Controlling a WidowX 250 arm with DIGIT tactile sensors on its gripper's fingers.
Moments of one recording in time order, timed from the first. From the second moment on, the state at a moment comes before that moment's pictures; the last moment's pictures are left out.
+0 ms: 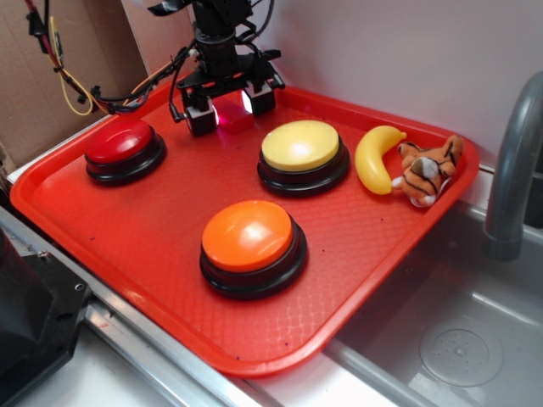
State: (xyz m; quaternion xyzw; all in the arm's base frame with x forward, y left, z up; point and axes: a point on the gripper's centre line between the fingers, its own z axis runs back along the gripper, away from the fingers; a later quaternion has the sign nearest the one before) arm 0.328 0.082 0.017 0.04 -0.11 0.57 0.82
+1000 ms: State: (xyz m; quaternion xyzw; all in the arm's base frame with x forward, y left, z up) arm 0.291 0.041 0.133 -0.02 -0.08 0.31 0.95
